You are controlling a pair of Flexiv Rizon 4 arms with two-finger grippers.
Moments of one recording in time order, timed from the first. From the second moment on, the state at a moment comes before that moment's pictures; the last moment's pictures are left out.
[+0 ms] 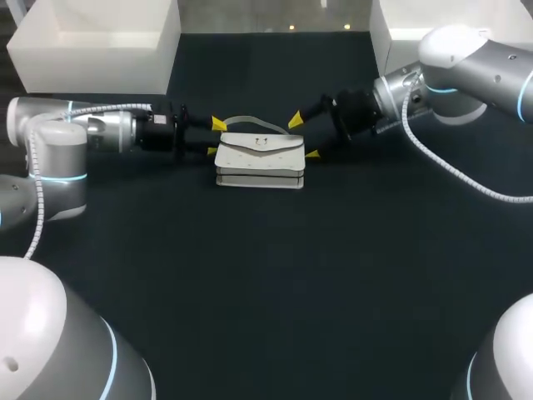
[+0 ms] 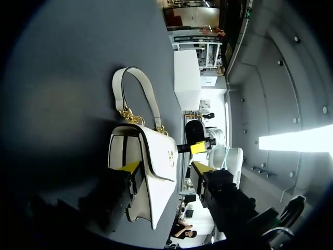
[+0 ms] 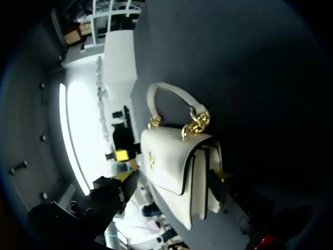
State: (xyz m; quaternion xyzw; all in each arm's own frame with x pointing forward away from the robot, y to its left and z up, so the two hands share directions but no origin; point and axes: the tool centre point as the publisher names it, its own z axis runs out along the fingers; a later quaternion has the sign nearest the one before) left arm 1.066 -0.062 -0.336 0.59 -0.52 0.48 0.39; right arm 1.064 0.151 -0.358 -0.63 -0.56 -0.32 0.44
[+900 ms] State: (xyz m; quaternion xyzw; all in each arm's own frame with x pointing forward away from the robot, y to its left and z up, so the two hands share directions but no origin) left arm 1.065 -0.062 -0.344 0.59 -0.51 0.48 0.40; right arm 1.061 0.158 -0.353 -0.62 -0.54 -0.33 0.47
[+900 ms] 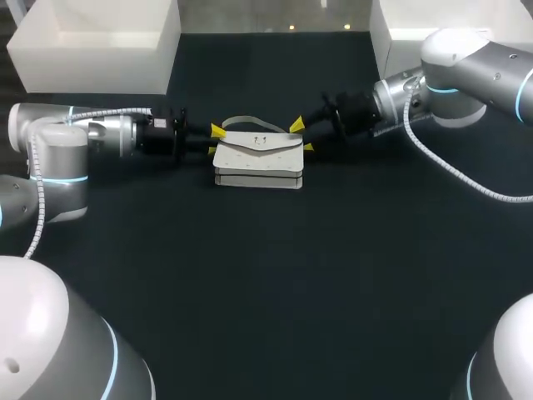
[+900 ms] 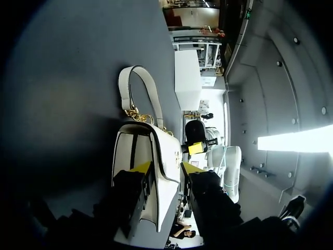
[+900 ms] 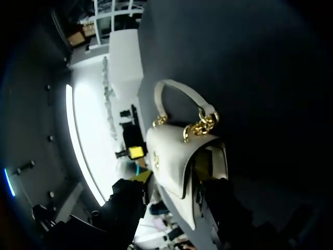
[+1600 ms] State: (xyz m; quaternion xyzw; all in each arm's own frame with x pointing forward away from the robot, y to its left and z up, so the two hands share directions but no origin) left arm 1.060 -0.060 -0.349 0.58 -0.51 0.49 0.40; right arm 1.055 0.158 -0.361 -0.63 -0.53 -0.32 0.47
